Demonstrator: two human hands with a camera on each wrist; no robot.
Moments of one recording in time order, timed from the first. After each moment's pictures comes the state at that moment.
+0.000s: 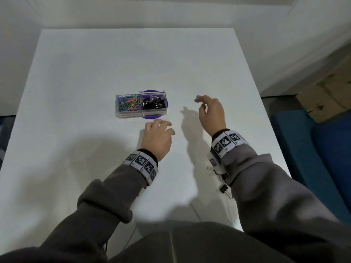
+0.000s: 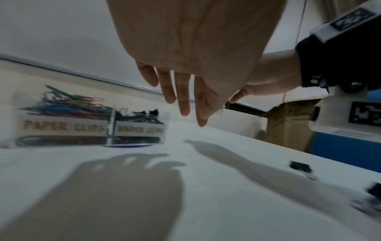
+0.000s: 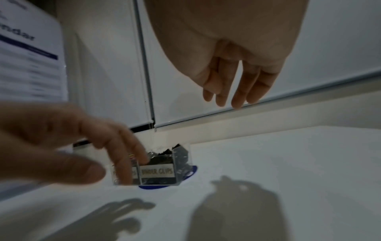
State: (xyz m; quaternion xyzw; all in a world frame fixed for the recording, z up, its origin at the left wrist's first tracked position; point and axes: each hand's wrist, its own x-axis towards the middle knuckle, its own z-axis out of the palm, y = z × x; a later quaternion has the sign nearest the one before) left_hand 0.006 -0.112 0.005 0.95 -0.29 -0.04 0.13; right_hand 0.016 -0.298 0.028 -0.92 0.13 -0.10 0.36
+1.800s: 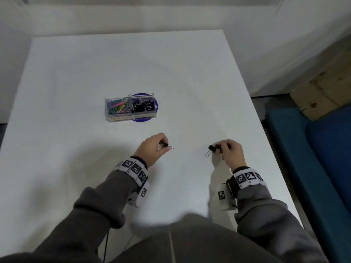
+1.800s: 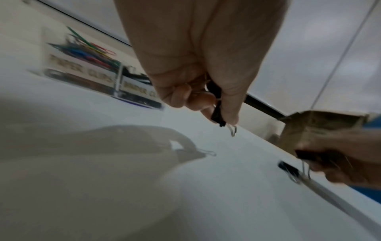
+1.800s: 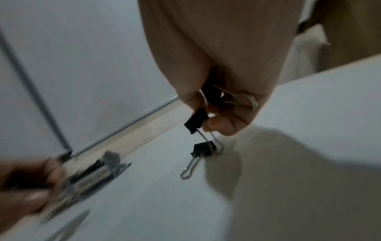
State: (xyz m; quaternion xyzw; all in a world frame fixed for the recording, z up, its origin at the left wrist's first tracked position) left_hand -0.009 -0.118 -0.016 0.87 -0.22 -0.22 0.39; right_hand -0.098 -0.375 -0.026 -0.79 0.35 0.00 0.50
